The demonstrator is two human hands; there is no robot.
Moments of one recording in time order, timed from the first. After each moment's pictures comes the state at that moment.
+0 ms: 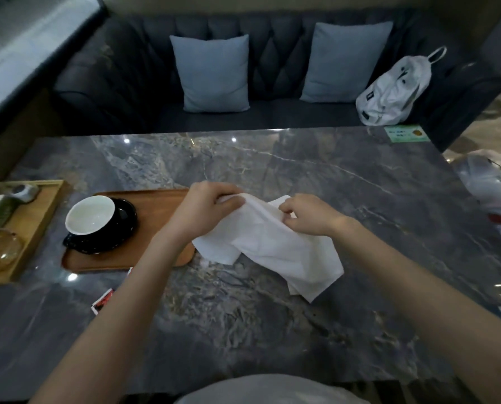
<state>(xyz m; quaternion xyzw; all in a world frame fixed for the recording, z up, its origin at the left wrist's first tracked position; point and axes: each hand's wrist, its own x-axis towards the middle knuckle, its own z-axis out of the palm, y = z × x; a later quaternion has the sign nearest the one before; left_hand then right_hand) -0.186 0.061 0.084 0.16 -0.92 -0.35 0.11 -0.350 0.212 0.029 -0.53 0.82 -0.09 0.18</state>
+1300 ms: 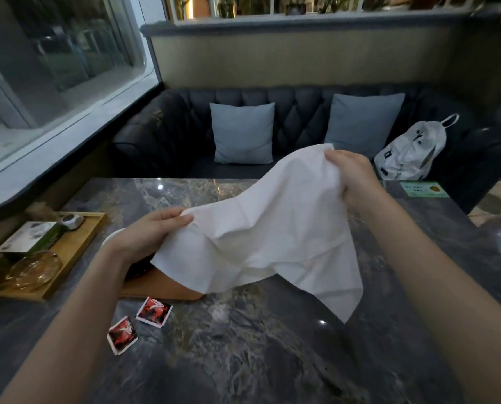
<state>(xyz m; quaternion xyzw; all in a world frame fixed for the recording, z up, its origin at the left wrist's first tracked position) -0.117 -0.007 0.103 0.22 -0.71 -0.67 0.06 -0.397 0.192 0.135 -0.15 0.66 -0.71 0.19</state>
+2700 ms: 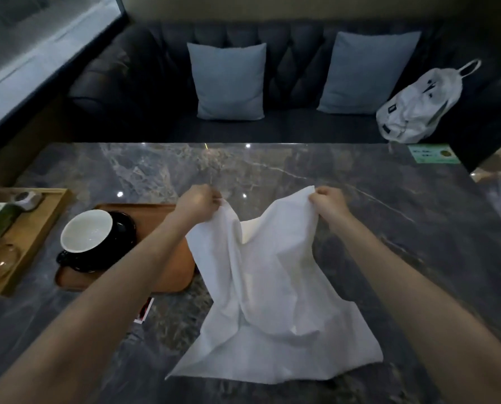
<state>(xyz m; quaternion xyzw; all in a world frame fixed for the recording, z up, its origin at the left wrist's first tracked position) -0.265 -0.032 0.009 0.31 -0.93 -0.21 -0.02 -0.433 0.163 -0.011 -0.09 0.82 -0.51 0.23</state>
